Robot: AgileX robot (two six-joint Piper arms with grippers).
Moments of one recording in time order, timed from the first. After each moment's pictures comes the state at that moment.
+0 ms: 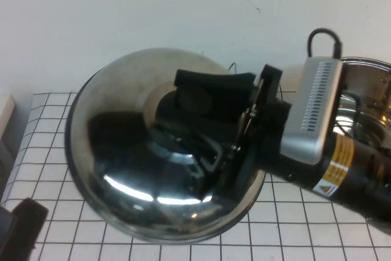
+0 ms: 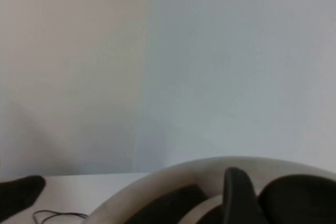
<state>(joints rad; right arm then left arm) 0.72 1.51 -0.77 -0.54 -1.07 0.29 -0.18 0.21 -0.09 0.83 -0.70 -2.19</state>
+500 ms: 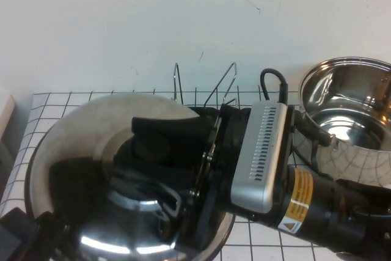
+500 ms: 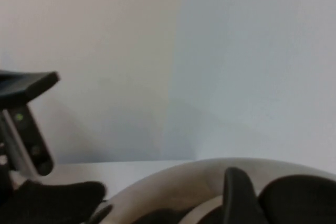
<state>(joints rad) 0.87 1.58 -0.77 -0.47 -1.05 0.25 -0.18 0.21 -0.09 0.95 -0.72 -2.39</state>
